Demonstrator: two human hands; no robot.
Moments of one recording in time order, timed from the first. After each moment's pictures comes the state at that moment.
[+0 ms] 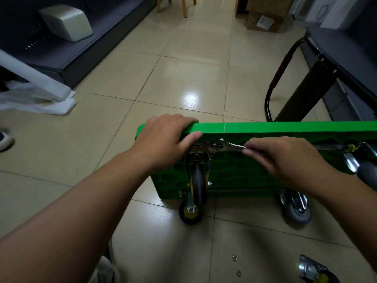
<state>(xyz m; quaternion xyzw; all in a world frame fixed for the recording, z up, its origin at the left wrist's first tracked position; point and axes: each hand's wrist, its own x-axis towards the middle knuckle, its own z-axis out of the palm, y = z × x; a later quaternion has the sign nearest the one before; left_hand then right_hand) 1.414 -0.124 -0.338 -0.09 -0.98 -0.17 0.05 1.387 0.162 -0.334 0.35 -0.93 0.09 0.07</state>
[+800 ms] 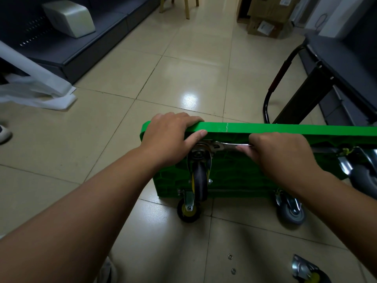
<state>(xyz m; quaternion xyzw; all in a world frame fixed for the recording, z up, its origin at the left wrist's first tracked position) 1.414 -0.119 -0.338 -0.07 -0.98 -0.17 0.08 1.398 0.120 -0.314 0.26 -0.95 -0.15 0.10</state>
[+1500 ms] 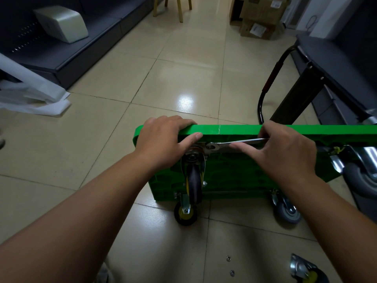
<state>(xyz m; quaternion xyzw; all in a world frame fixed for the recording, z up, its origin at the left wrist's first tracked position) 1.413 -0.115 -0.338 -0.05 -0.98 -0.18 0.09 1.397 0.131 -0.322 0.11 -0.97 0.05 0.19</state>
